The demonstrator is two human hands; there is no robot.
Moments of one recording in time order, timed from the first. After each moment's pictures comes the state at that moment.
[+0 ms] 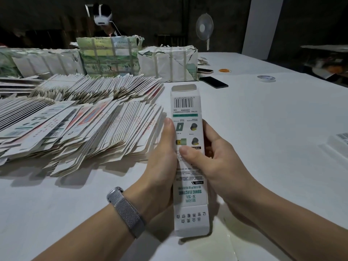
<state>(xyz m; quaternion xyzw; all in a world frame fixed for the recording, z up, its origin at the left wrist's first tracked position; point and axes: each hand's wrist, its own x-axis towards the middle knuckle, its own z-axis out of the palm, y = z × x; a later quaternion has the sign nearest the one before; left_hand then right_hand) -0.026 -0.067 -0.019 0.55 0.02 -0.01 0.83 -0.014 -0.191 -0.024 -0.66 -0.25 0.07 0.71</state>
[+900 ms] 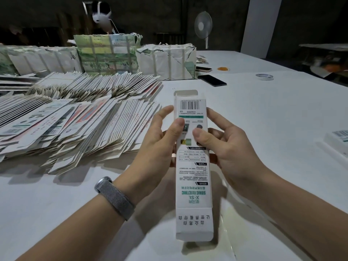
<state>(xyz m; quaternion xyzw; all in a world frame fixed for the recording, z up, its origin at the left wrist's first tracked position) -0.012 -0.044 -0.020 0.64 -0.12 0.04 0.76 -0.001 -0.205 -0.010 -0.64 -0.19 0.04 0.74</state>
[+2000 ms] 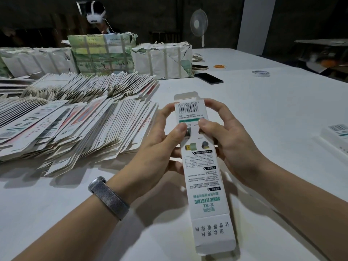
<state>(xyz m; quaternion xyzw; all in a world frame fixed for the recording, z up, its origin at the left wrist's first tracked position) -0.017 -0.043 -0.016 0.65 -0.15 -0.02 0.74 0.006 -0.215 -0.005 -0.68 -0.22 0.04 0.70</state>
